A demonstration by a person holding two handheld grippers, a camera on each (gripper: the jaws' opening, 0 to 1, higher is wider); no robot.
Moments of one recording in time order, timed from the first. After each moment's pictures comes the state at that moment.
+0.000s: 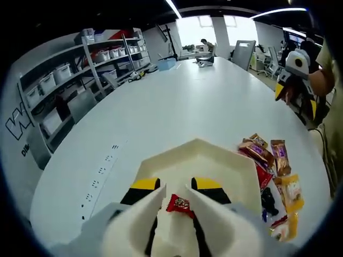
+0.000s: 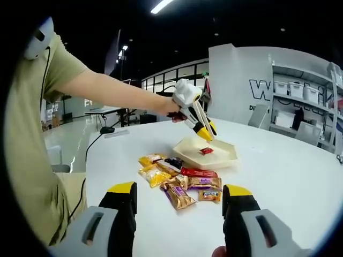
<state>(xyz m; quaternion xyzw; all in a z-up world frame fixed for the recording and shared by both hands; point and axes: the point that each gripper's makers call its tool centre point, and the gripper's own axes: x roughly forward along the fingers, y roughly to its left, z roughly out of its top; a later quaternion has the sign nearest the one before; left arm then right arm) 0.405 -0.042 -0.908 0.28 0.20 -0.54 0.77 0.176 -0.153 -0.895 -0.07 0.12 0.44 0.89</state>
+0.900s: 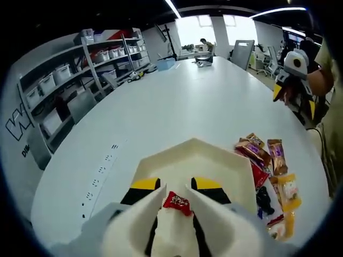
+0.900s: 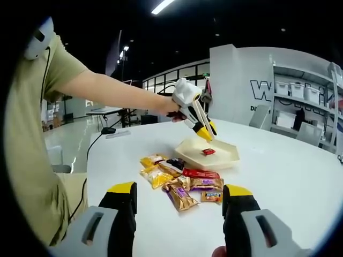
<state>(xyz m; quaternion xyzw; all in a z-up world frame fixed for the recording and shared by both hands) 0.397 -0.038 -0.905 0.28 0.20 -0.54 0.77 0.175 -0.148 -0.895 -0.07 0.12 0.44 0.89</state>
